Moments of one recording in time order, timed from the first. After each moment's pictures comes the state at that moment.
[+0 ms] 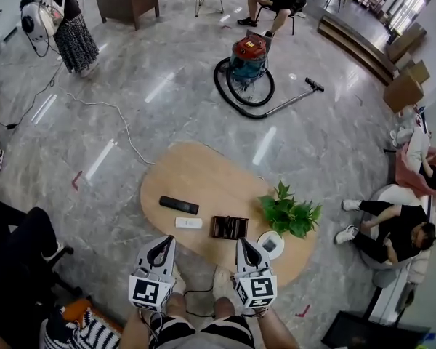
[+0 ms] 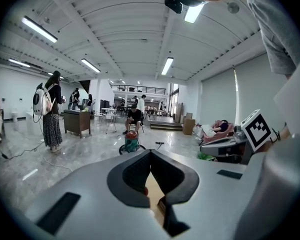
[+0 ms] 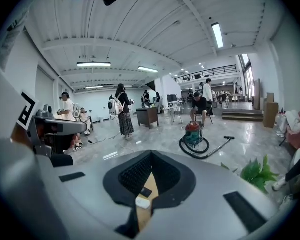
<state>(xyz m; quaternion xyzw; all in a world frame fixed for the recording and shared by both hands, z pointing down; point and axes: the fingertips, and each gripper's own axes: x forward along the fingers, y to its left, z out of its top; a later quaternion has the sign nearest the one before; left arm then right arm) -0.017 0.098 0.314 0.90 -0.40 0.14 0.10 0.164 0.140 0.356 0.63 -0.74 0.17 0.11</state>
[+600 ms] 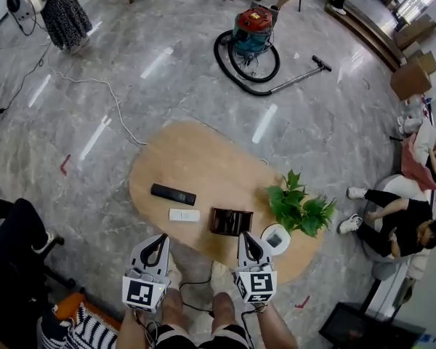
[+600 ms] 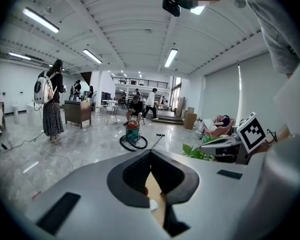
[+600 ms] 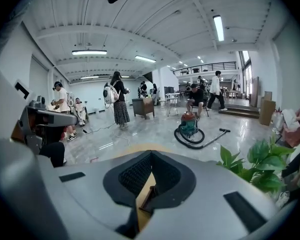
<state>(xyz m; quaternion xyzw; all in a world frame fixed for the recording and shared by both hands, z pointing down) -0.021 0.086 0.423 0.89 -0.40 0.17 0.14 0.182 0.122 0.467 0.64 -0.73 0.19 0.16</state>
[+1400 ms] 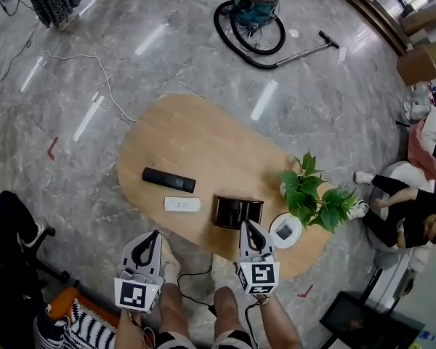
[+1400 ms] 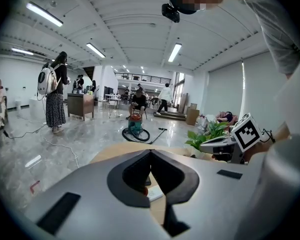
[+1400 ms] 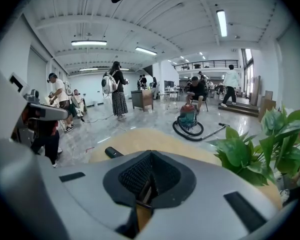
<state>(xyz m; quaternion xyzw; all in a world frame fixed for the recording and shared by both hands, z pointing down) -0.039 0.092 0.523 0.88 -0.41 0.18 0.17 0.186 0.115 0.571 0.64 -0.72 0.20 0.19</state>
